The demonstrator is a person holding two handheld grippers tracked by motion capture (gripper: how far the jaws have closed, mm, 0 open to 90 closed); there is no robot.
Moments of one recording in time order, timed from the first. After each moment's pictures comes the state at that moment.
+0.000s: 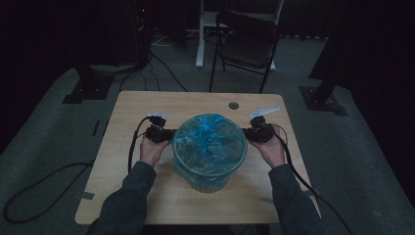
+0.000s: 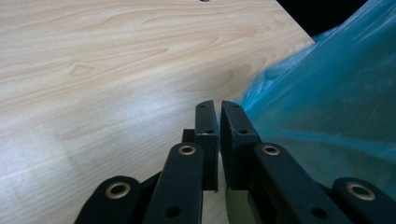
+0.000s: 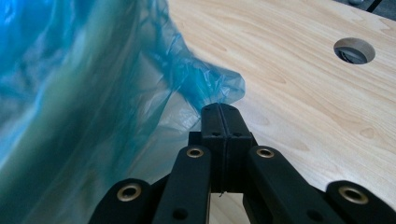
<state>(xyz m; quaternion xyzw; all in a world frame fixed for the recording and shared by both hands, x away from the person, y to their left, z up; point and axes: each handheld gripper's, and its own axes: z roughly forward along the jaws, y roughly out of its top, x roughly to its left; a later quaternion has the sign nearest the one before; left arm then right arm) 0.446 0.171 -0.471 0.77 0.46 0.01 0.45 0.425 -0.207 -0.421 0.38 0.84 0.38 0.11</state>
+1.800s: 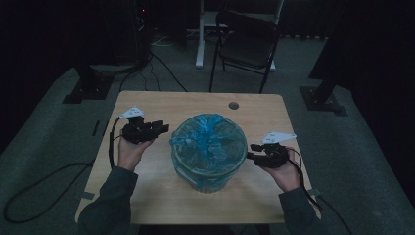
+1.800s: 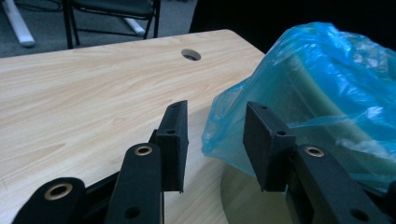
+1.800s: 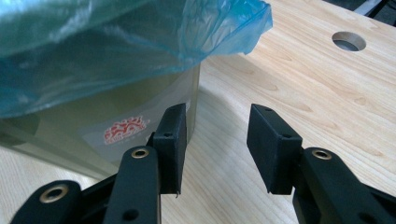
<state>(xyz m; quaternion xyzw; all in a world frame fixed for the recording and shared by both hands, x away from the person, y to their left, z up) 0.397 0.213 -0.407 0.75 0.40 0.10 0.52 0.347 -0.238 -0.435 0.34 0.83 0.41 0.15</state>
